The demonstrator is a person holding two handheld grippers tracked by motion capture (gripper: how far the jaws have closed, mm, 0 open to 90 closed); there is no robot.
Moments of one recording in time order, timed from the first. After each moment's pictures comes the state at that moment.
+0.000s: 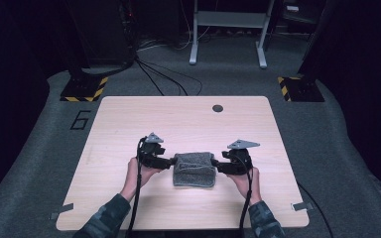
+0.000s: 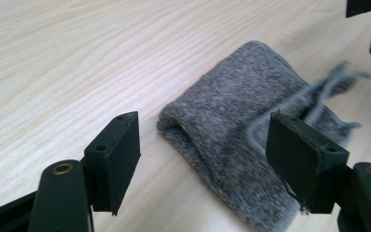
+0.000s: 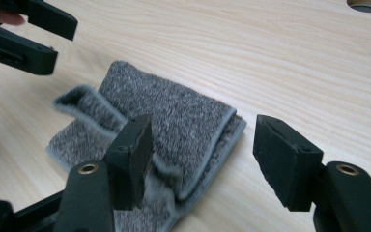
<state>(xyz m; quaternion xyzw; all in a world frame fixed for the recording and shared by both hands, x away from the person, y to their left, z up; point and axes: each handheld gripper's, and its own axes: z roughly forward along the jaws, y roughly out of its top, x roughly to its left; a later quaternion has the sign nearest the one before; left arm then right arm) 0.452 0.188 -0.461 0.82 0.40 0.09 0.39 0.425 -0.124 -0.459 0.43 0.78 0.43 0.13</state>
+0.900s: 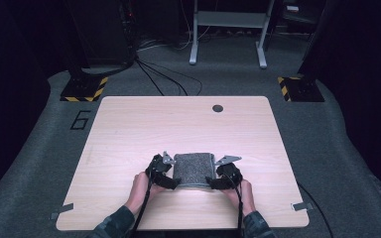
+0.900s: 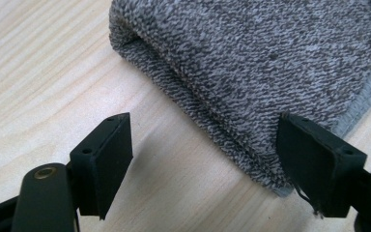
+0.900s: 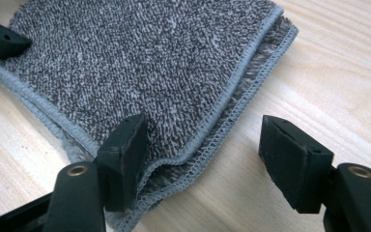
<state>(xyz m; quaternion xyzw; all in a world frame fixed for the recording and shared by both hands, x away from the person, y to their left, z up) 0.416 0.161 -0.507 0.88 0.35 0.13 0.29 0.405 -0.101 -0.514 0.41 0.84 0.33 0.14</state>
